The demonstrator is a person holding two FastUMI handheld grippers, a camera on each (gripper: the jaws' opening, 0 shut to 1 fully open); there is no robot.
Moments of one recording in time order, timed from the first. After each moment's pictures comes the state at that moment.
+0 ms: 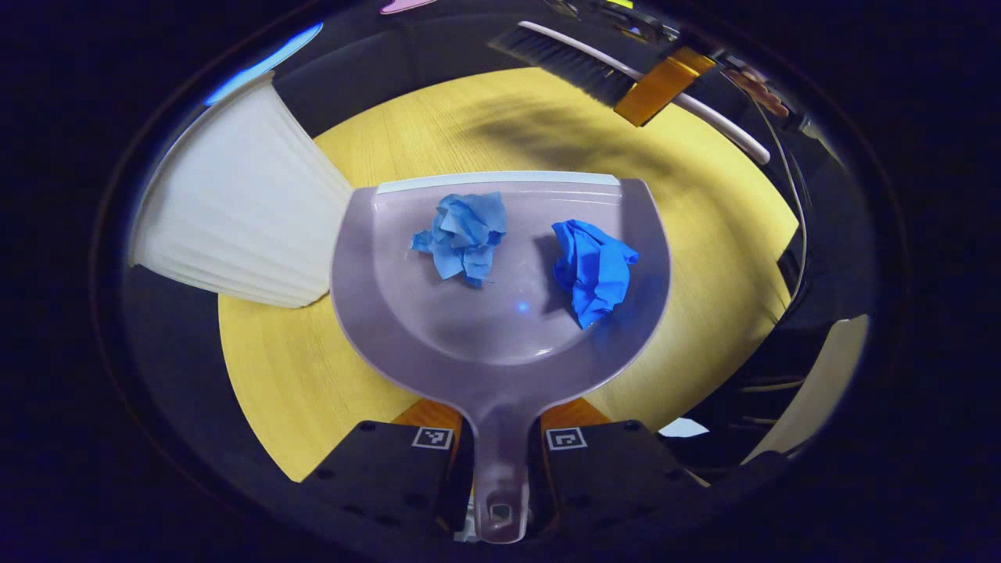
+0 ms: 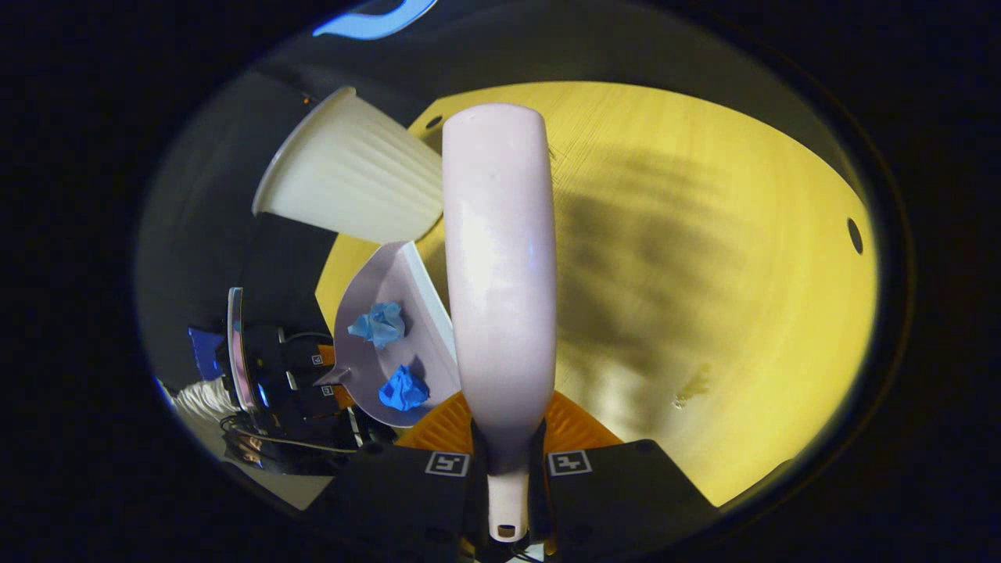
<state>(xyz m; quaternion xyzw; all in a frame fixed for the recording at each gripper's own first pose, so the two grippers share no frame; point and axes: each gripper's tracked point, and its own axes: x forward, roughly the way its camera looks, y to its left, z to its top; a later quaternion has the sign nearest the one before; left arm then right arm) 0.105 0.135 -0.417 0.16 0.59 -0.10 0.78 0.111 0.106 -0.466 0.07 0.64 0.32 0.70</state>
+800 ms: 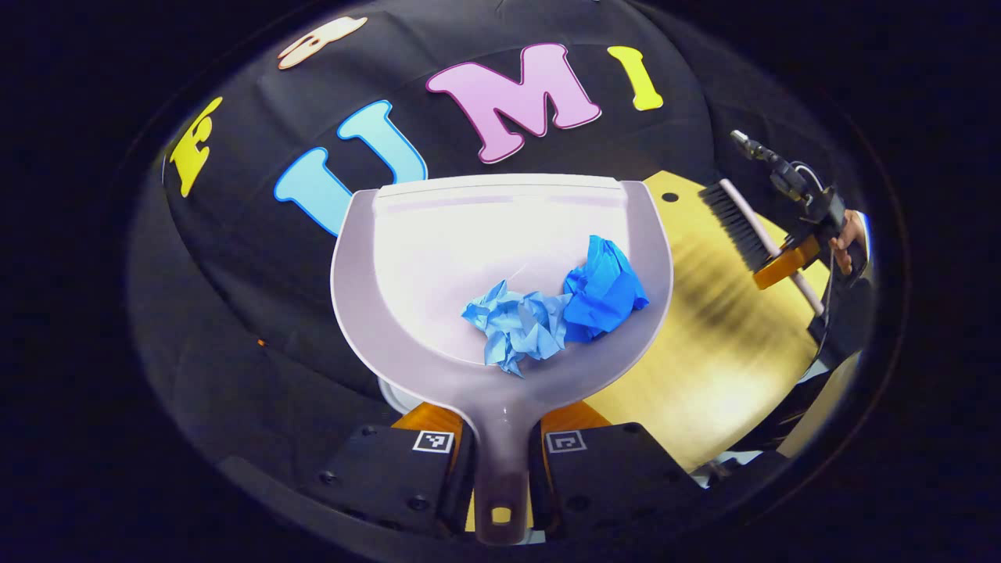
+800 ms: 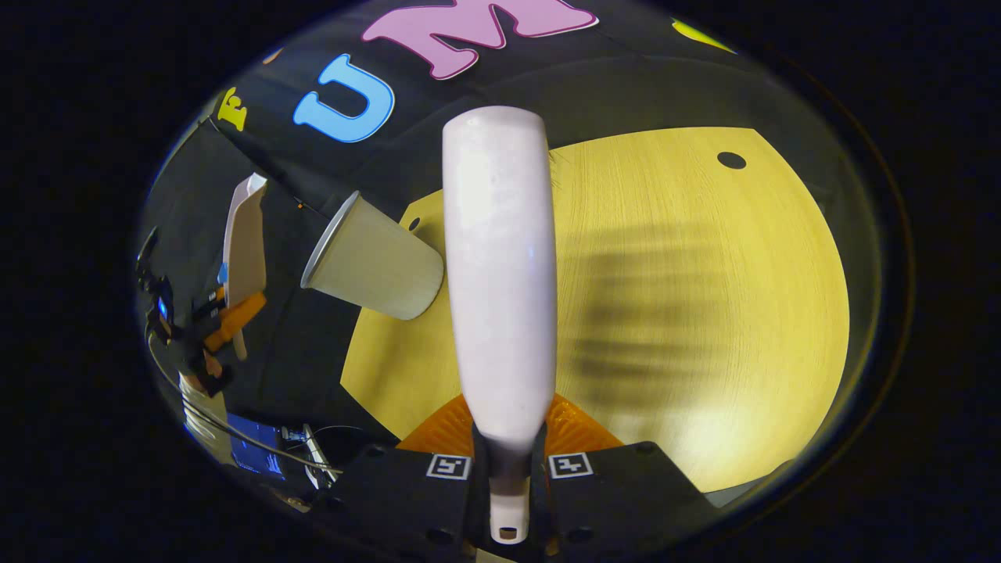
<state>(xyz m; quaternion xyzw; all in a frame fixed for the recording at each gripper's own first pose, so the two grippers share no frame) 0.213 0.232 -0.276 0.32 0.39 0.03 0.86 0.039 0.147 -0.495 0.21 0.55 0.23 0.78</state>
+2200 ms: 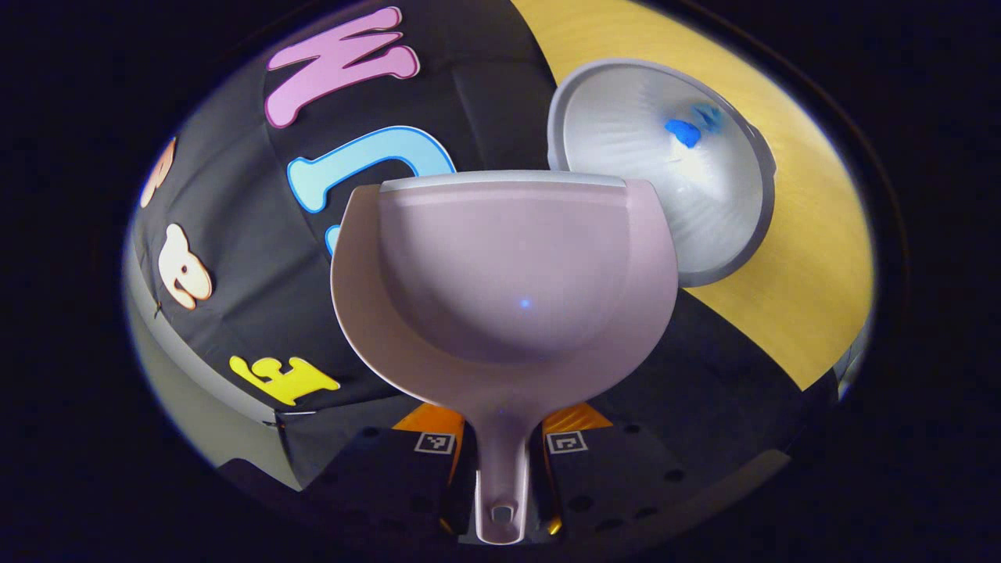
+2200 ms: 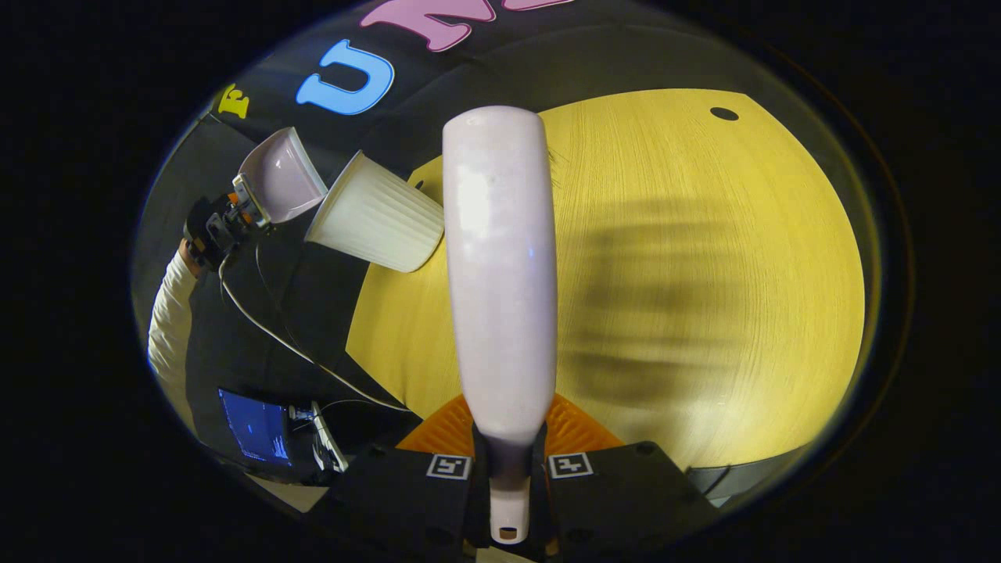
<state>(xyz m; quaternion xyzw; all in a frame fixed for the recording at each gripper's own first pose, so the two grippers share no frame) 0.245 0.424 -0.208 0.74 0.38 0.22 0.51 -0.035 0.130 -0.518 0.21 0.58 0.25 0.75</state>
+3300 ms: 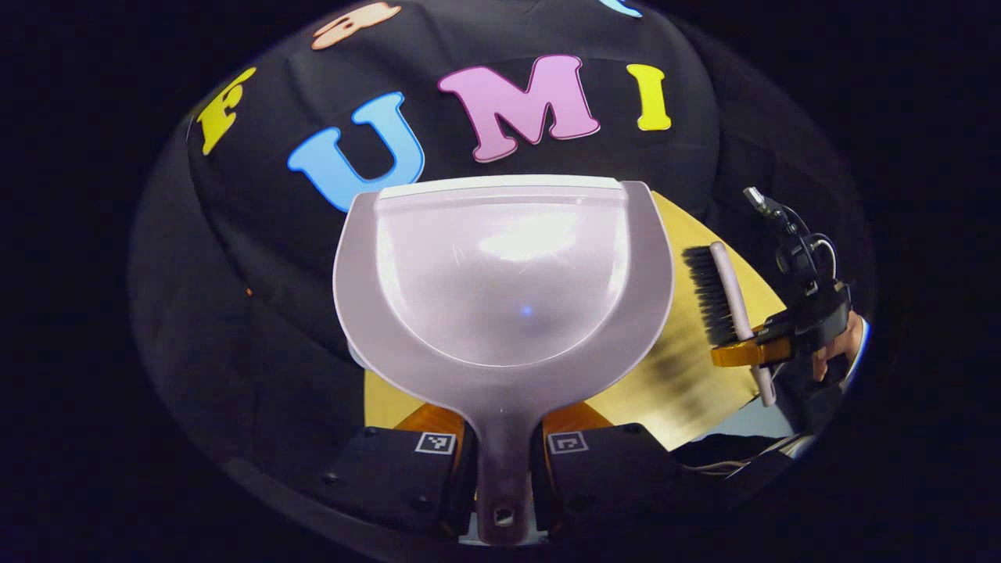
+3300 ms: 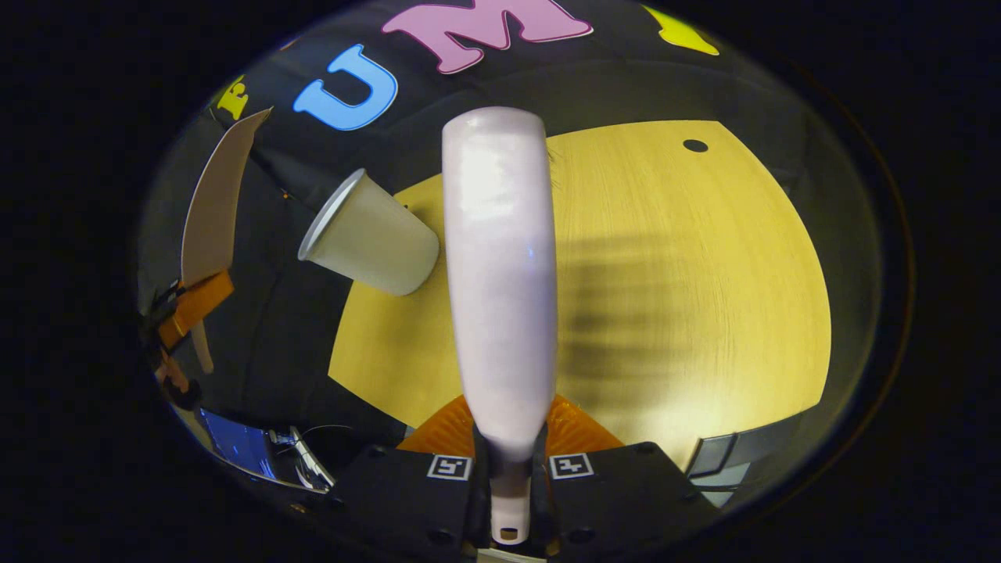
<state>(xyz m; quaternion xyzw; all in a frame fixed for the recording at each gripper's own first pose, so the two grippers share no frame) 0.120 0.145 -0.363 0.17 0.43 0.01 0.89 -0.035 0.155 -0.472 0.17 0.56 0.16 0.79</state>
